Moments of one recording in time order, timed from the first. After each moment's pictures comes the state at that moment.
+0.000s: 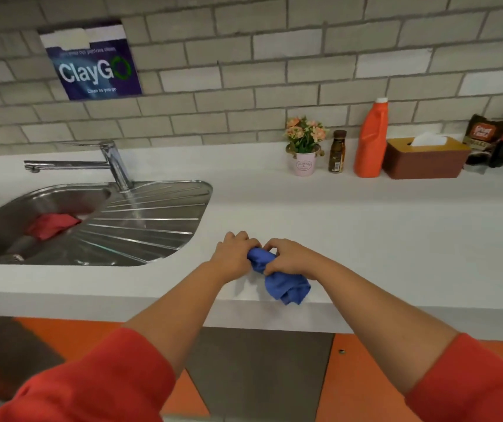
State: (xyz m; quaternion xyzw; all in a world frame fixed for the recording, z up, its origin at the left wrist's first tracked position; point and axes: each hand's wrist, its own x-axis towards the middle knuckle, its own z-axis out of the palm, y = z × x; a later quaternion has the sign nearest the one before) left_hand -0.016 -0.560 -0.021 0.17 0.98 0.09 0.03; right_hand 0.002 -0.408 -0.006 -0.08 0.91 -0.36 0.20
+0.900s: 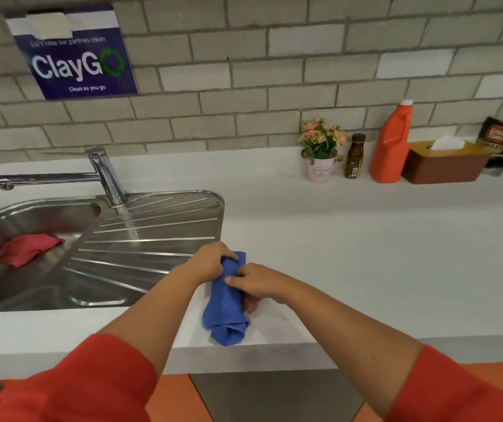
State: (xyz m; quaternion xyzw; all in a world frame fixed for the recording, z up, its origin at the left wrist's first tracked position) left_hand -0.125 -0.694 -0.039 0.19 0.96 0.15 0.09; right_hand -0.059 -0.558 -0.027 -0.04 0.88 -0.40 0.26
